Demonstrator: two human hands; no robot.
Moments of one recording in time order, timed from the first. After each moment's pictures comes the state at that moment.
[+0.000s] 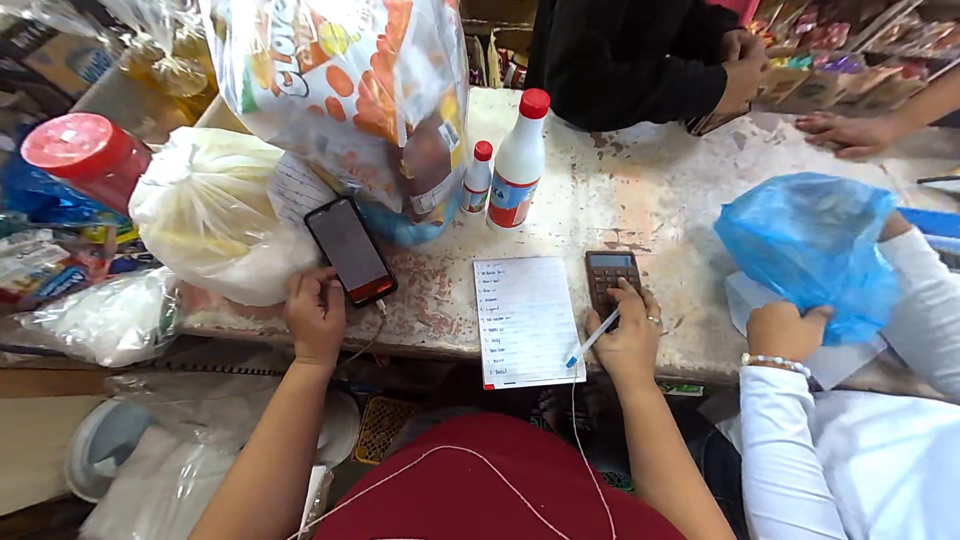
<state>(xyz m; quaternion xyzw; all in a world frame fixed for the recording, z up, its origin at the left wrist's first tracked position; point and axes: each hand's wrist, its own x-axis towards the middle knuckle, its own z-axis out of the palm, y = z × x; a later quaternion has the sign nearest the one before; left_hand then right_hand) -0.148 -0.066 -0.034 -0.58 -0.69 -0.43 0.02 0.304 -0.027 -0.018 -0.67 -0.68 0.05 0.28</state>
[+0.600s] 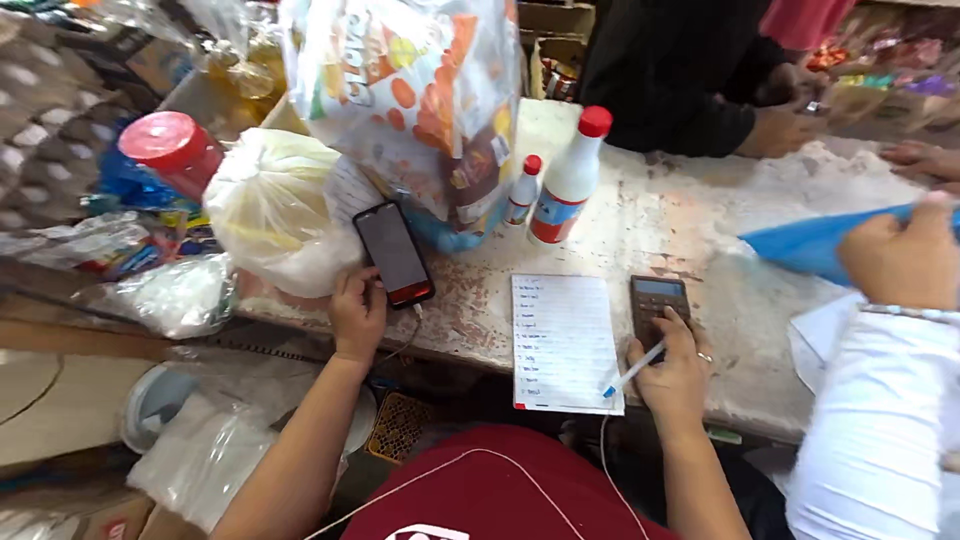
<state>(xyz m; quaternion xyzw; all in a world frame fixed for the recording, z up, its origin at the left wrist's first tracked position) -0.145 -0.067 -0.029 -0.56 -0.71 -0.42 0.01 0.303 -0.027 -0.019 -0.66 -0.70 0.05 0.27</state>
